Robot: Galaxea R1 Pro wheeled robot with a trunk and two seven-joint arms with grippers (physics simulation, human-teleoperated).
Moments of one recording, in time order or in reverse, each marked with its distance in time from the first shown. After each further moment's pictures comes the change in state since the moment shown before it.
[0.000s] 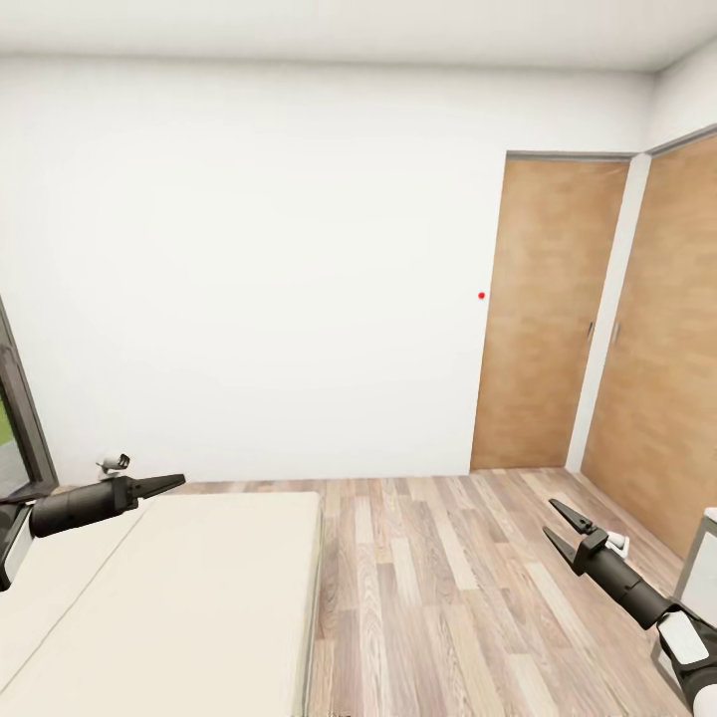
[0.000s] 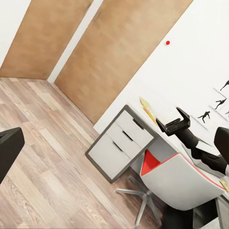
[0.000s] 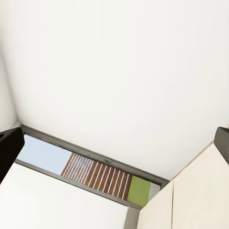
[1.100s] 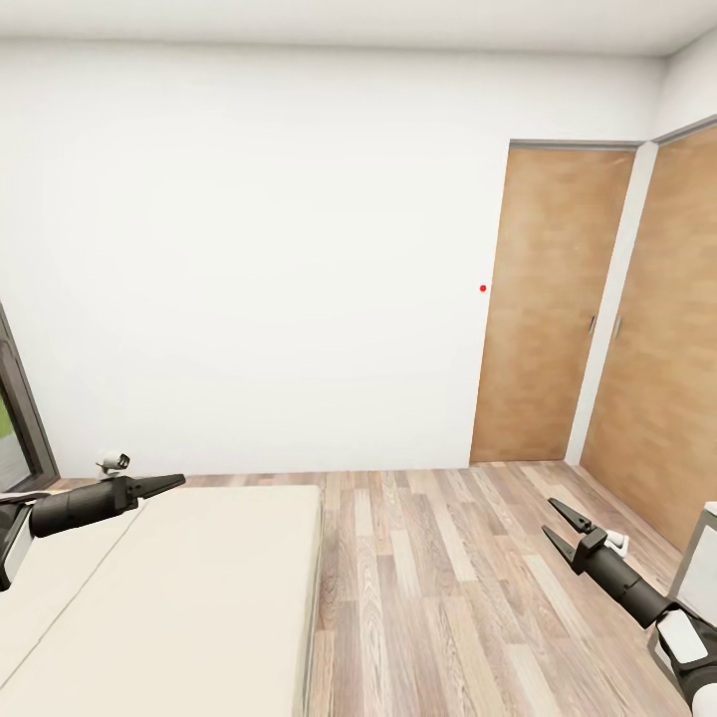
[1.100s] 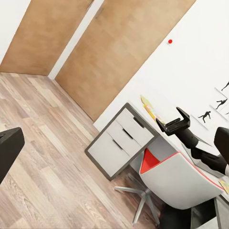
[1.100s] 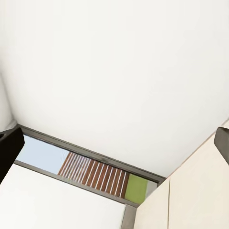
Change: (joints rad) left arm 0.000 0.000 0.000 0.000 0.000 0.002 0.000; right arm 0.000 0.003 0.003 -0.009 0.001 0.000 -0.002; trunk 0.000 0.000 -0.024
